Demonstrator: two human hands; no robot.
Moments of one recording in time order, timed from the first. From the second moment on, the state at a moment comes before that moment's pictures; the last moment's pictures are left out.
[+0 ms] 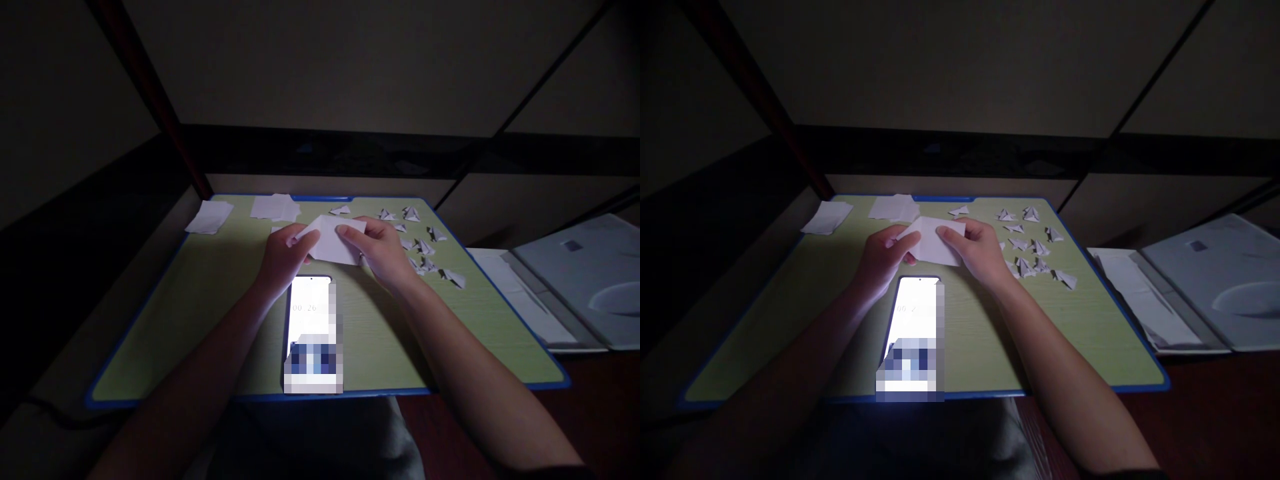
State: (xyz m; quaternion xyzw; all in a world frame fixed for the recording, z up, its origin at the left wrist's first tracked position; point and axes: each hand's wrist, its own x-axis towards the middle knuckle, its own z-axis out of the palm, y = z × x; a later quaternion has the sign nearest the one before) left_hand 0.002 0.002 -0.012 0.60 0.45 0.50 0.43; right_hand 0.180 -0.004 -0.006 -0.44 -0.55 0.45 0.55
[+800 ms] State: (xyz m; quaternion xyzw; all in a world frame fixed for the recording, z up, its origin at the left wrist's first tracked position) left_hand 0.007 -0.002 -0.006 0.59 0.49 0.51 0.38; right_hand 0.179 -0.006 -0.006 -0.48 -0.57 0.41 0.52
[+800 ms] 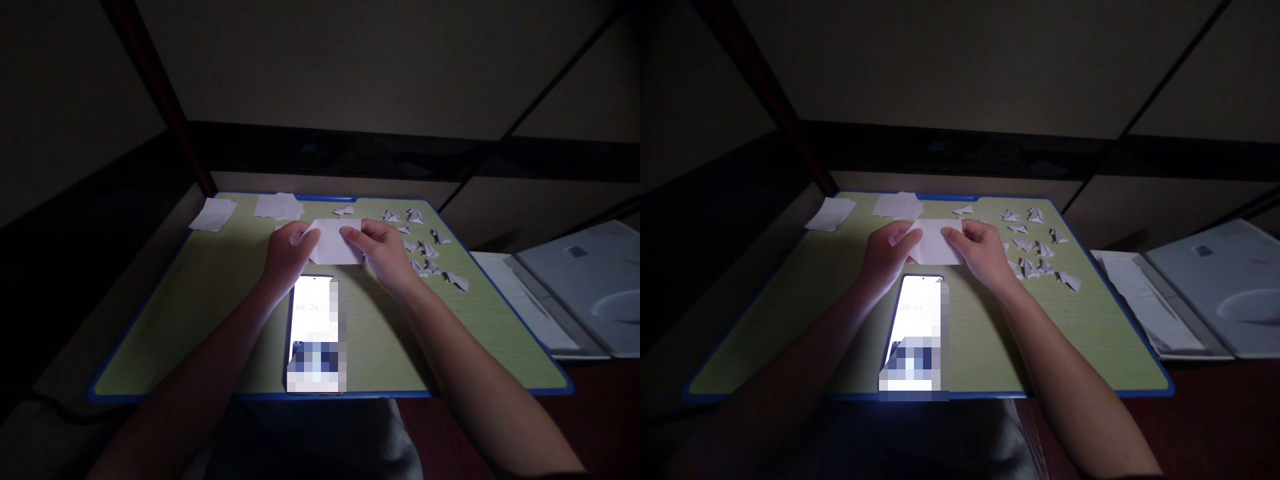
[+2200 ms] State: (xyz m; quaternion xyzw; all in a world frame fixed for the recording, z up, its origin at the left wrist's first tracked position) left_hand 0.006 0.001 -0.007 0.59 0.50 0.53 0.34; right_hand 0.171 -0.021 -0.004 -0.45 -0.72 0.13 0.52
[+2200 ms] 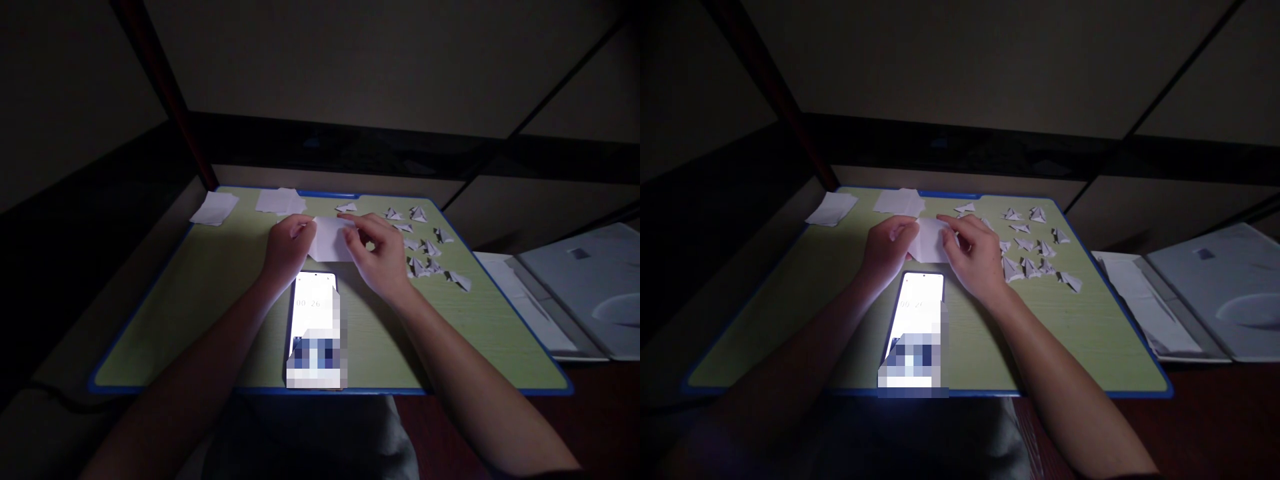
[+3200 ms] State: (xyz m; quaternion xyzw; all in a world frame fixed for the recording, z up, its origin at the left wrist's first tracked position) left_hand 0.007 -0.004 -0.004 0.59 0.44 0.53 0.41; right_hand 0.173 -0.008 -0.012 -0.45 -0.52 0.45 0.57
